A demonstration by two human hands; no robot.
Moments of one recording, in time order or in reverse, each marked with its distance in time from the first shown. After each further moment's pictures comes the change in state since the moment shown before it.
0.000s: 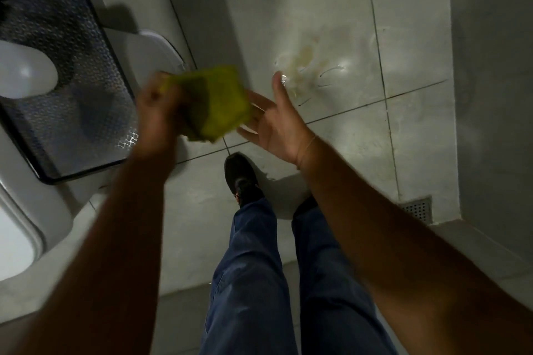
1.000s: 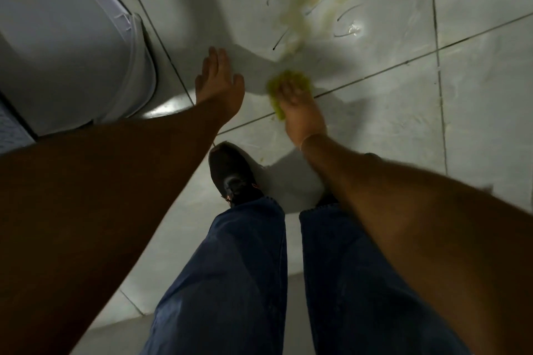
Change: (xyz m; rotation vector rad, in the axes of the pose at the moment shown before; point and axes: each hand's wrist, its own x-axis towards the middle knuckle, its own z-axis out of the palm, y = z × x) left_hand 0.154 -0.289 0.093 1.232 -0.246 -0.031; right_hand 0.144 0.098 -0.269 -2.153 0.542 -0.298
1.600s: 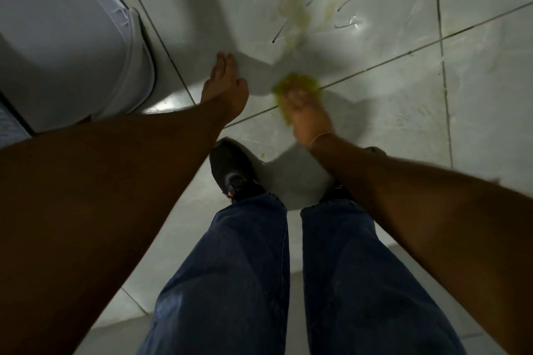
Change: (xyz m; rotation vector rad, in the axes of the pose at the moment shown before) left_hand -0.002 -0.004 0.016 0.001 -0.095 0.007; right_hand -0.021 0.002 -0.006 -0.060 -0.024 -0.059
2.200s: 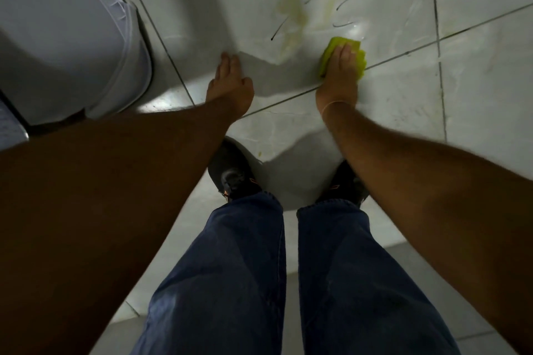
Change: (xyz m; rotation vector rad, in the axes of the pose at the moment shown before) left_hand -0.011 0.016 0.006 -0.018 -0.018 -0.020; right_hand 0.022 0.052 -0.026 0.052 0.098 0.593
